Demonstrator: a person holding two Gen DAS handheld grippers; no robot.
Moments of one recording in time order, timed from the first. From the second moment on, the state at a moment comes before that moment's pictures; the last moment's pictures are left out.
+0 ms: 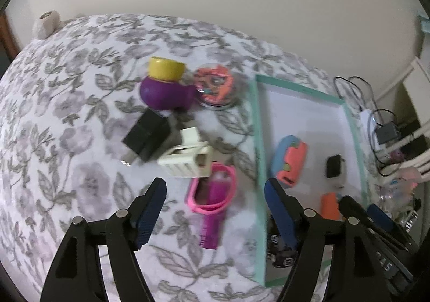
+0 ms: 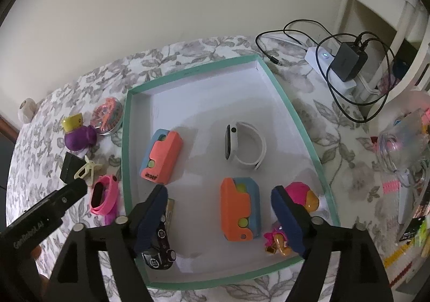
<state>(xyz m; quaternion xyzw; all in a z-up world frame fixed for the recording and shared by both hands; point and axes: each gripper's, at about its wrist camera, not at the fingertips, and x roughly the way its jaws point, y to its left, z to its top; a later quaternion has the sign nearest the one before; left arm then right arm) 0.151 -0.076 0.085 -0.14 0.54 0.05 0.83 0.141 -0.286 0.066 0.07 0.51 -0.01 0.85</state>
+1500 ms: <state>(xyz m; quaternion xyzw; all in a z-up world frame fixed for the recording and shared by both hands) 0.154 0.064 0.074 -0.27 0.53 0.15 0.79 0.170 -0.171 0.080 0.03 0.49 0.07 0.87</state>
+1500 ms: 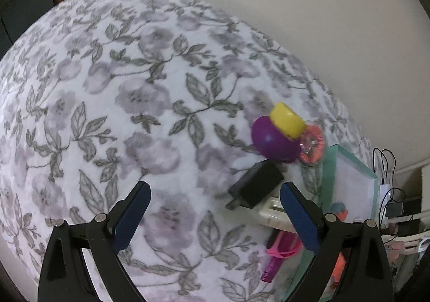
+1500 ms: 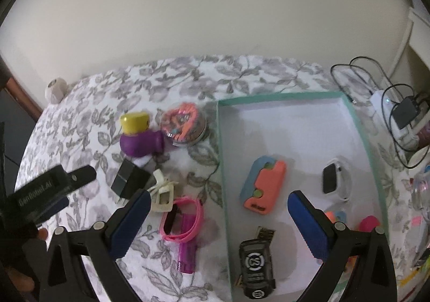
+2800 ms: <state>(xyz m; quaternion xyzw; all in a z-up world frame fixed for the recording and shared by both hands) 0.159 -0.002 0.030 -0.24 0.61 0.02 0.75 0.159 -0.142 0.037 -0.01 0.58 0.16 0.80</state>
